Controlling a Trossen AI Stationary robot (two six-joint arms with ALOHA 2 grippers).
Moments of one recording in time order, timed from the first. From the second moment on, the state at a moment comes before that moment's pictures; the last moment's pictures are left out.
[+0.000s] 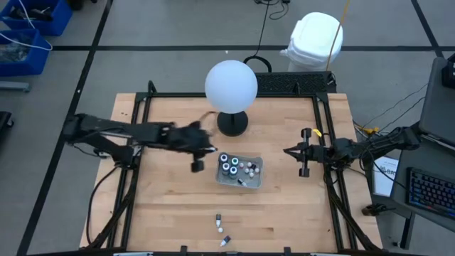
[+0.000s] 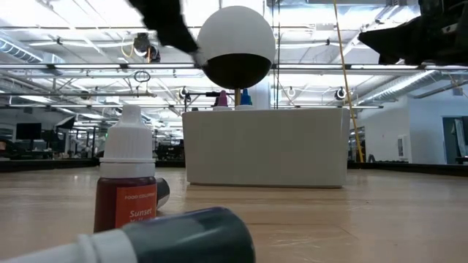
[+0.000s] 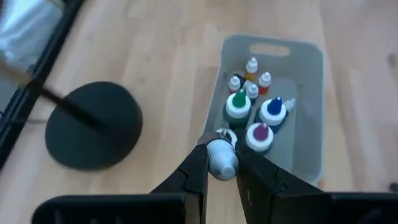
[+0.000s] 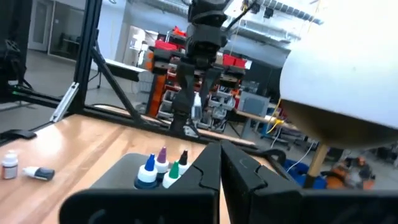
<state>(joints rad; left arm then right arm) -0.06 1.36 1.13 -0.53 -0.16 -0.06 0.21 0.34 0.02 0.50 0.24 -0.30</state>
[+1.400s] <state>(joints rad) 0.00 2.29 1.93 -0.69 0.01 0.41 0.21 0.34 0.02 0.50 0.24 -0.33</state>
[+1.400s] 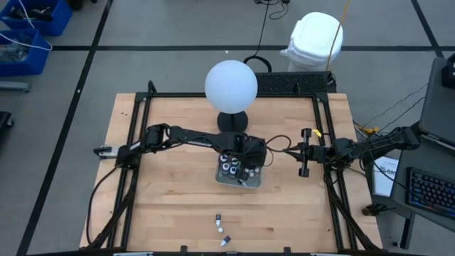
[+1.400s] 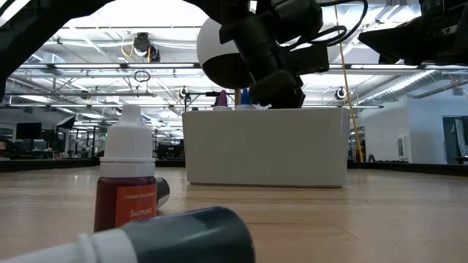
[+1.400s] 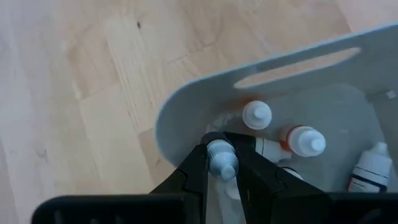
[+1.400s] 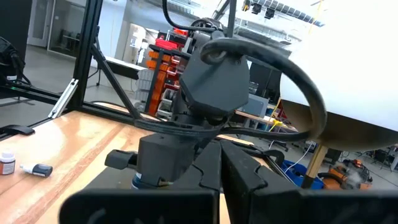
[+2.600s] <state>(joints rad) -0.02 2.32 2.18 -0.92 -0.12 0.47 0.21 0.34 0.02 0.49 0.23 -0.32</state>
